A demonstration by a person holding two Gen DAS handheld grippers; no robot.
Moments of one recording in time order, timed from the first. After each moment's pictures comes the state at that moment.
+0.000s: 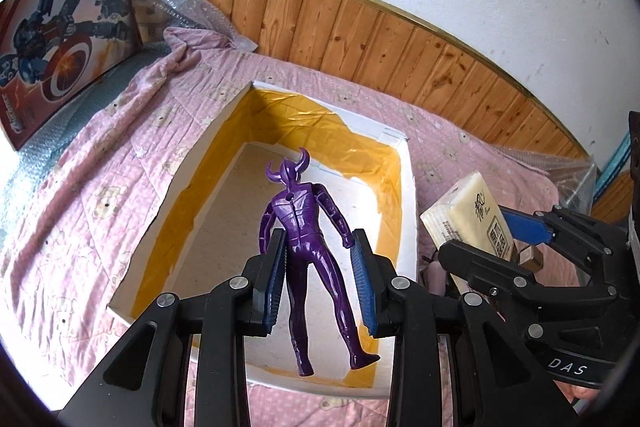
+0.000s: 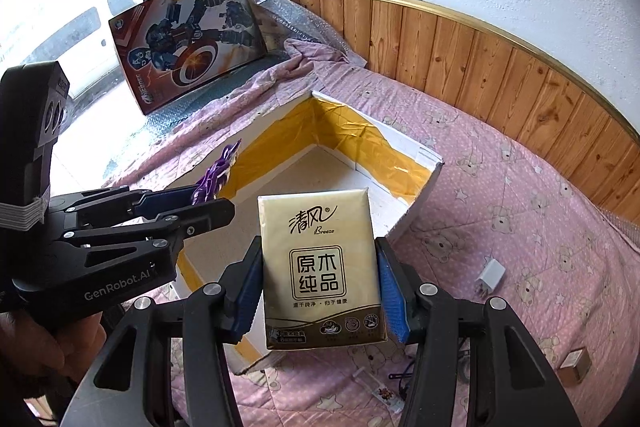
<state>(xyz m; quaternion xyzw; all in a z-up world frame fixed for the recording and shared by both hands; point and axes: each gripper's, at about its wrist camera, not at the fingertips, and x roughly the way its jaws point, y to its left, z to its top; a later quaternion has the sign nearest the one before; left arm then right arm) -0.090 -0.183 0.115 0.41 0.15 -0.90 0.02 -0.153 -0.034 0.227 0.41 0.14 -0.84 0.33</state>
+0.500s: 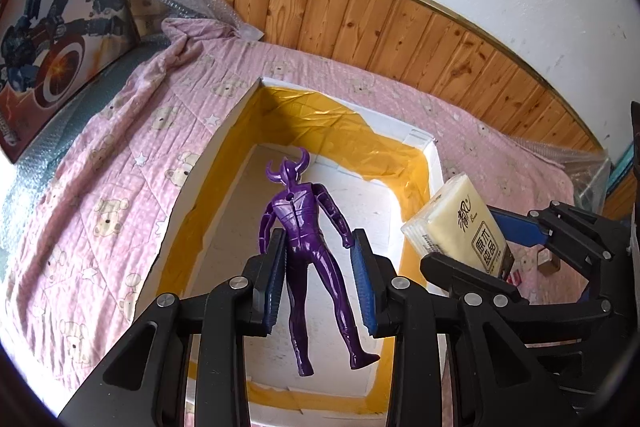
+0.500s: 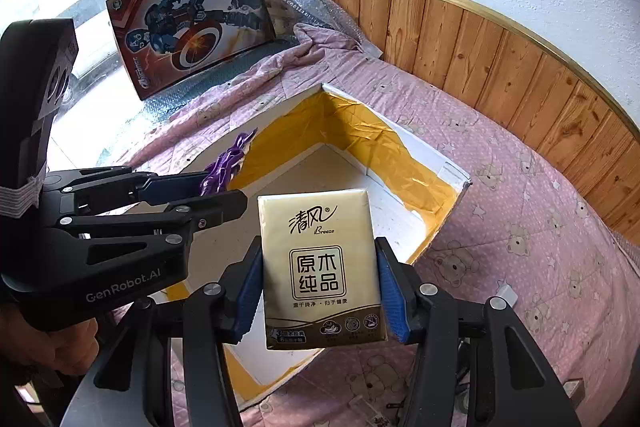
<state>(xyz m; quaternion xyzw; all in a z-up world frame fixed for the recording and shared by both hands) -0.131 -0.197 0.103 0.44 0.14 -0.89 0.02 -0.187 -0.069 0.208 0.42 0.17 -0.82 0.35</state>
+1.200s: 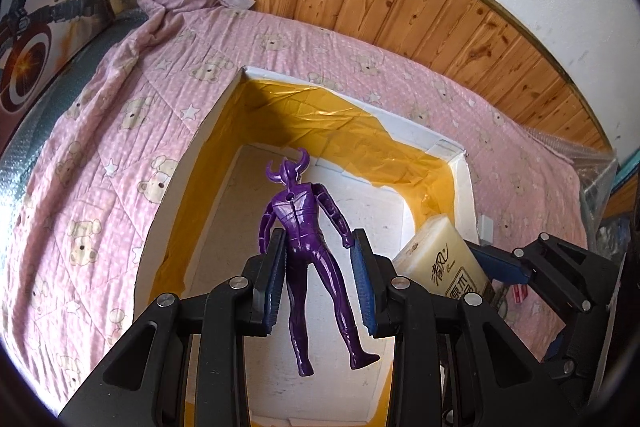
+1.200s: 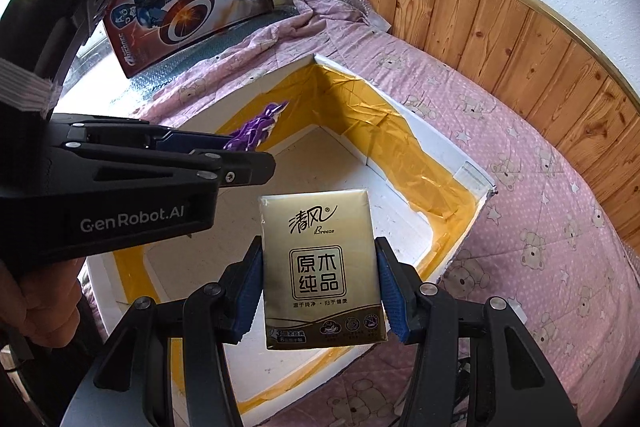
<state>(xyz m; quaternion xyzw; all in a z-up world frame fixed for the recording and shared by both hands) -0.212 -0.210 0.078 0.51 0.14 -0.85 0.00 -0.230 -0.090 0.171 0.46 0.20 -0.79 0.35</state>
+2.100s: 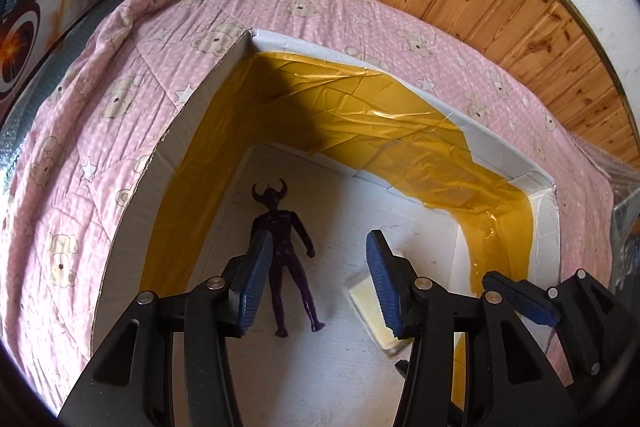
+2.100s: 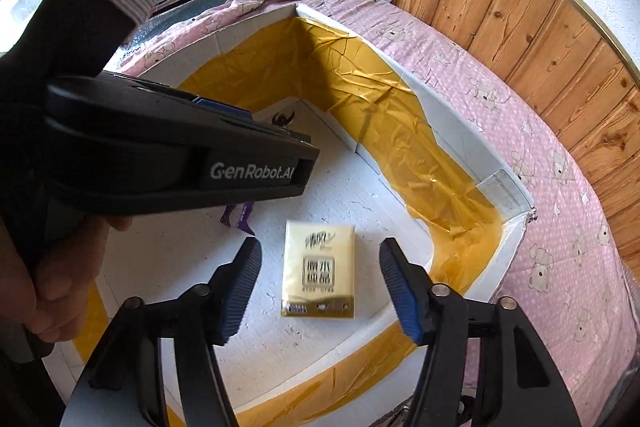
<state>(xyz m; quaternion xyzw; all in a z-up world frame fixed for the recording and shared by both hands) -0.271 -0.219 0.021 0.55 0.15 -0.82 0.05 -0.271 -0.112 0.122 0.48 0.24 -0.77 0.34</state>
